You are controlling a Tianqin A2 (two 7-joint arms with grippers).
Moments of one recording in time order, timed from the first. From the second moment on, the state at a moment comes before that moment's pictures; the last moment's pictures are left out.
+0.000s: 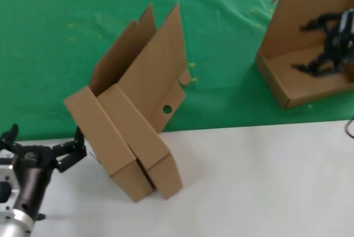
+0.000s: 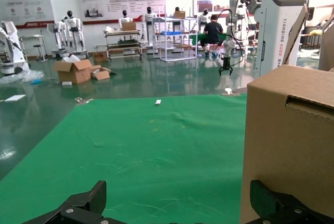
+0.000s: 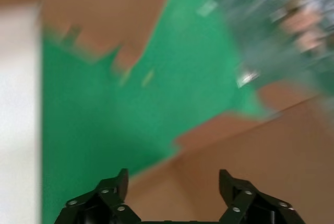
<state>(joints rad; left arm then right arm) 0.00 -0.30 1.60 -1.60 -1.80 0.00 0.00 1.59 0.42 -2.06 0.05 1.38 -0.94 -0.67</state>
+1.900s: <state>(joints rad) 0.00 -0.30 1.60 -1.60 -1.80 0.00 0.00 0.25 0.12 -1.26 1.36 2.22 -0.50 -0.28</state>
